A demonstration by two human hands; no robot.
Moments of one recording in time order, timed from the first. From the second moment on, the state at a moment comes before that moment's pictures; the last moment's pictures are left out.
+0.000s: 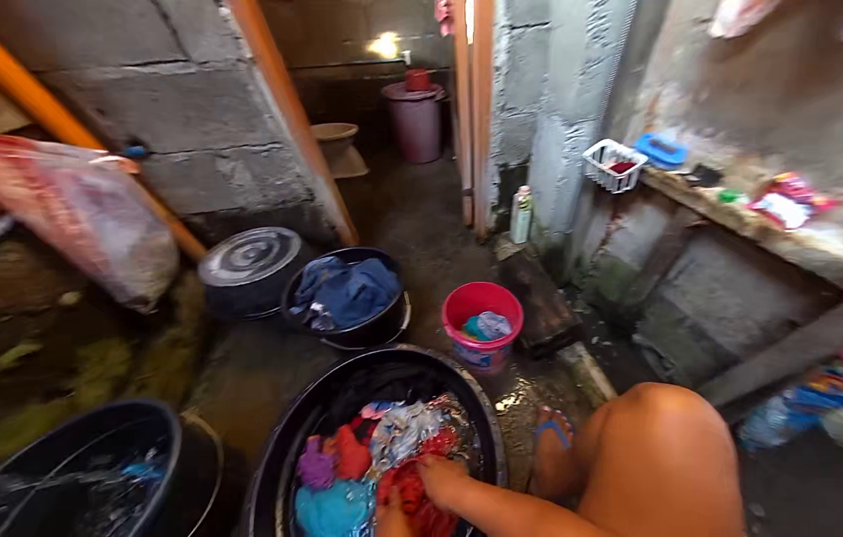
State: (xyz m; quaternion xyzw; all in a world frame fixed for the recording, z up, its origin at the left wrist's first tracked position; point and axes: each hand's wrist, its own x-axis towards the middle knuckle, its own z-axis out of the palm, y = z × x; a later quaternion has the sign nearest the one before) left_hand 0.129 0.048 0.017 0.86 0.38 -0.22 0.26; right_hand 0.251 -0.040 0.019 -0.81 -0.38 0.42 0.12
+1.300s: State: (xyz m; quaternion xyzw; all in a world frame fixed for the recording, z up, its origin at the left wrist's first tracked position) left_hand 0.144 0.019 0.116 0.61 0.38 0.23 0.66; right_hand 0.277 -0.066 0.015 -0.71 -0.35 0.49 0.36
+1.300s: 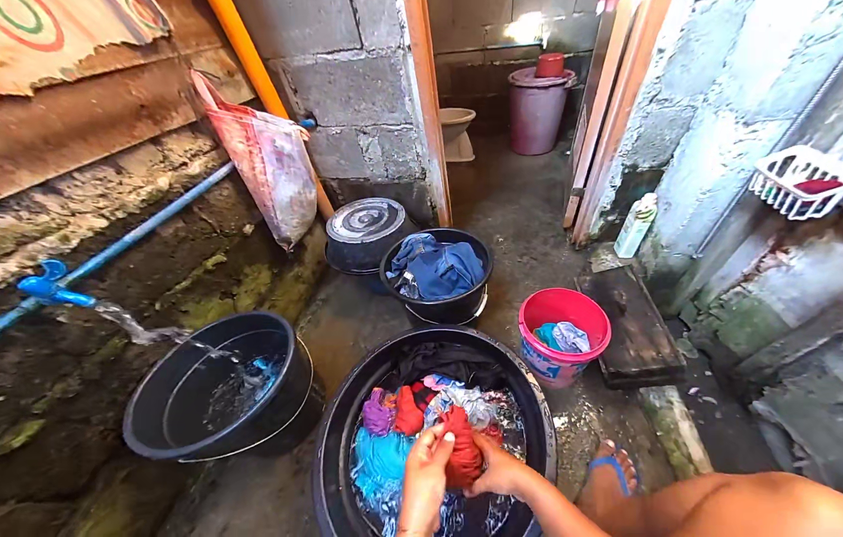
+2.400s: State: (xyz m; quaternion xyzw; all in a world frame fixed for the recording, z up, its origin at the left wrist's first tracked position) left_hand 0.181 0.021 0.020 0.51 0.43 0.18 0.72; right_hand 0.264 -0.039 0.003 -0.67 -0.15 0.36 0.64
